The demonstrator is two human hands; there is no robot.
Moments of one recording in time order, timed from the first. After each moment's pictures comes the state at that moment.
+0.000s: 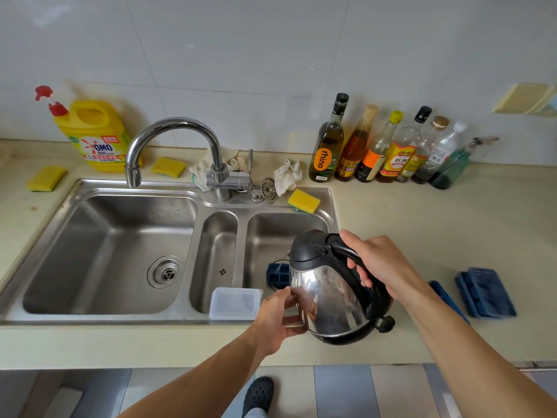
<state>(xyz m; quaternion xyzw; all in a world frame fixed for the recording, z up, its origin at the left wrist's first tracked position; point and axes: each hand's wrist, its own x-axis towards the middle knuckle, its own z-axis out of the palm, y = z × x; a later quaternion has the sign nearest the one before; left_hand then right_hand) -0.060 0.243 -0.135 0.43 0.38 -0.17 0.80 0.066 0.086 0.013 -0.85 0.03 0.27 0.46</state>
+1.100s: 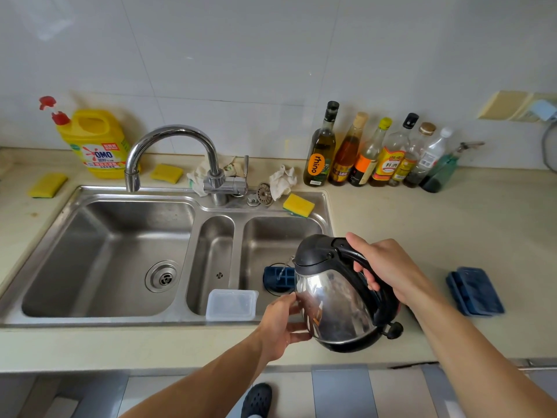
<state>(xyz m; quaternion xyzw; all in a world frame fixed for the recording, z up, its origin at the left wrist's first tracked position) -0.067 0.223 -0.112 0.43 0.36 -0.19 0.81 0.057 0.062 0.031 -0.85 0.04 0.27 0.45</state>
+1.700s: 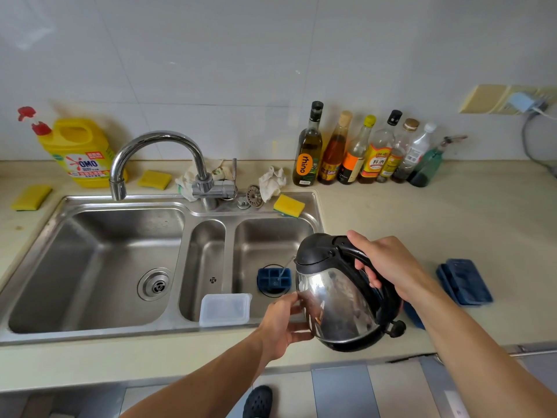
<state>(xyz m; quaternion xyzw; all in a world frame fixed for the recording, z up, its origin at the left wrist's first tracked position) -0.057 0.212 -0.113 0.43 0.36 -0.21 0.80 0.058 0.044 0.037 -0.85 0.06 0.25 0.45</state>
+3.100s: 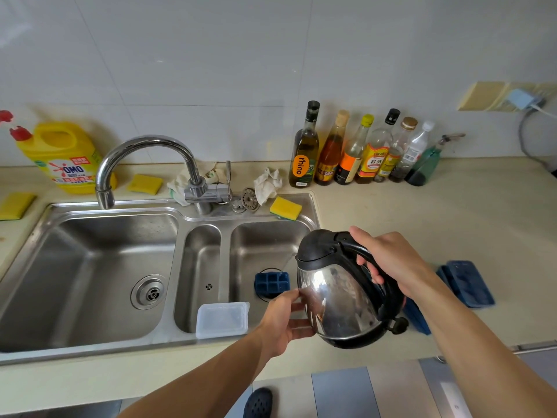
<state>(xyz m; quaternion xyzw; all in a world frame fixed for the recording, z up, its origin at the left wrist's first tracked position) -0.031 0.220 -0.114 0.44 0.35 -0.22 0.79 0.077 0.051 0.044 -0.85 0.07 0.24 0.45</state>
